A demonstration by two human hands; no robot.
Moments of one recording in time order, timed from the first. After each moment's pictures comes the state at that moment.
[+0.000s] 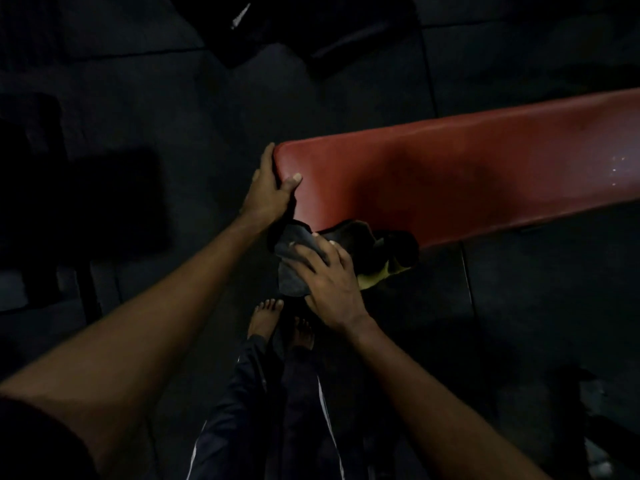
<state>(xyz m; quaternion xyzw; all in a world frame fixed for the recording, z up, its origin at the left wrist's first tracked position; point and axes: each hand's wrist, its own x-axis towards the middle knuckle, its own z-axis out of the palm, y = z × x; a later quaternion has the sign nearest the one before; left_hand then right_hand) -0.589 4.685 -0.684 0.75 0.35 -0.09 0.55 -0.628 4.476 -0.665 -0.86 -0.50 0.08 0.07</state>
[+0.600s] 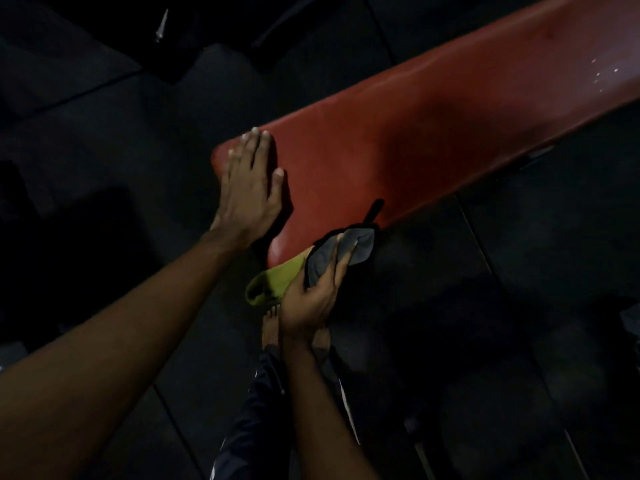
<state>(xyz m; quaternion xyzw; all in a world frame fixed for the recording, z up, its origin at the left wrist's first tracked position) -0.568 4.649 -0.679 0.96 0.11 -0.03 0.27 -0.678 4.520 -0.687 -0.84 0.20 -0.03 0.50</state>
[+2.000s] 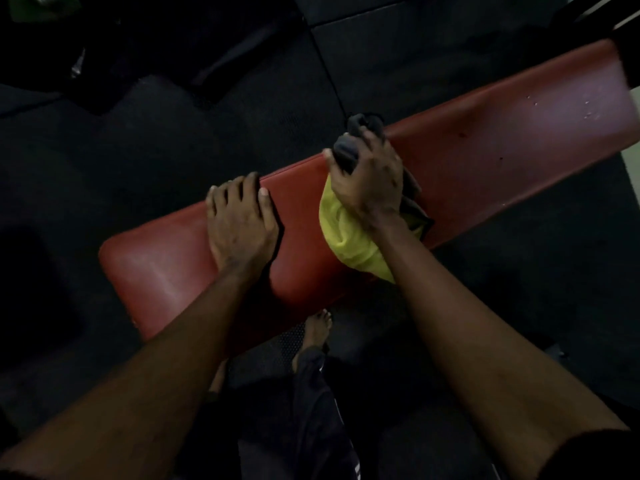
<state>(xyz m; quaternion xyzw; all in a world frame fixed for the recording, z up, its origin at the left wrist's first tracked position) -0.425 4.544 -0.690 0.95 0.26 -0.01 0.18 -0.291 4.388 -0.665 -0.98 -0.12 0.04 0.15</state>
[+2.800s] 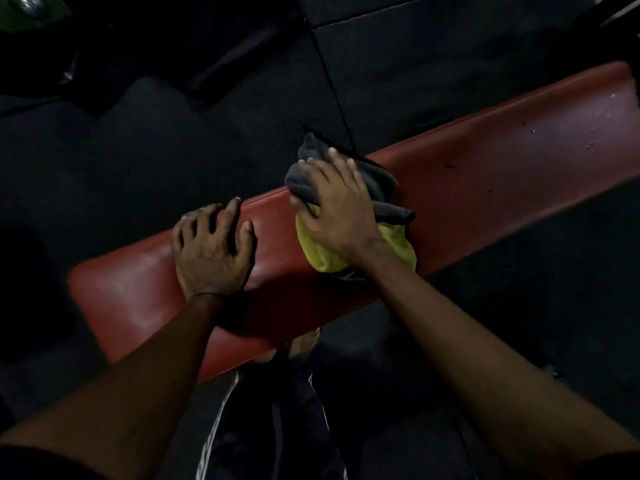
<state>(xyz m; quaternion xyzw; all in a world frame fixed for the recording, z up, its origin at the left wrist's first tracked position) -0.428 4.544 -0.697 0.95 0.27 0.00 0.14 -0.275 4.380 -0.656 -0.94 -0.30 0.11 0.15</state>
